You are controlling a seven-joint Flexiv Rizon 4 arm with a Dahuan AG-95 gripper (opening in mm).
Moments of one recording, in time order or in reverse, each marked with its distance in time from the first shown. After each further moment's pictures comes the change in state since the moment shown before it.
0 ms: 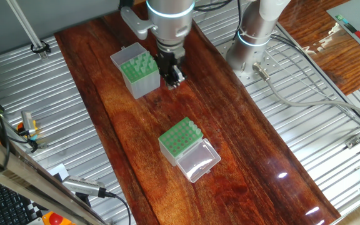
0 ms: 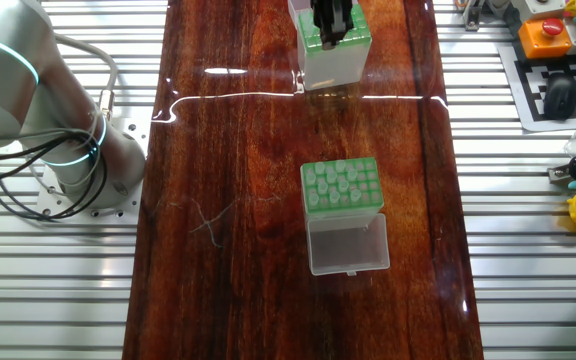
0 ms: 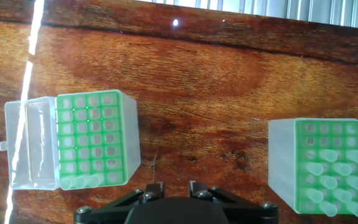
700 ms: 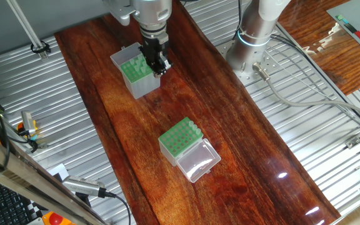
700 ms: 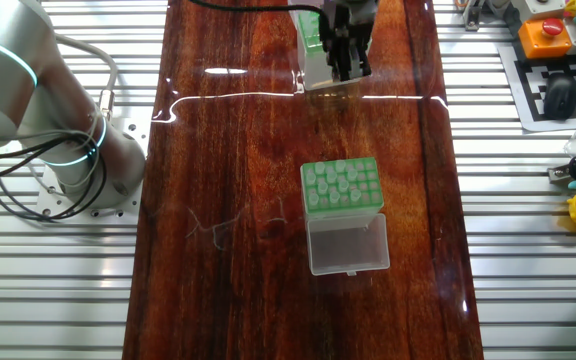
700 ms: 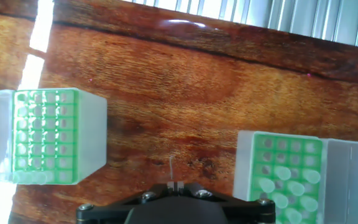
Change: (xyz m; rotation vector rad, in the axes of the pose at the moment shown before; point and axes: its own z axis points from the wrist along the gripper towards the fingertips) arm -0.002 -0.042 0.003 -0.045 0.001 -0.033
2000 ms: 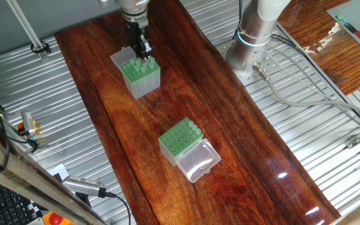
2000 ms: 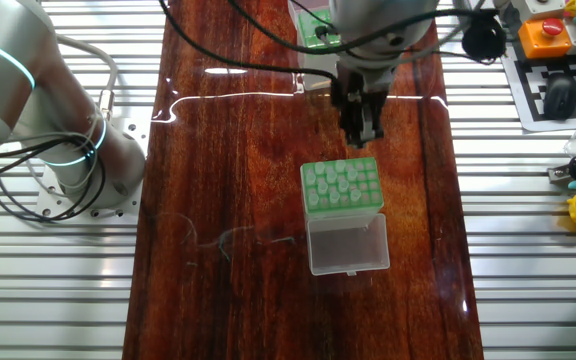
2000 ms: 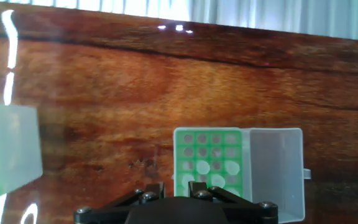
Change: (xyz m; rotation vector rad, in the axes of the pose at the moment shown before) arm 0.003 -0.093 0.003 0.042 0.012 0.054
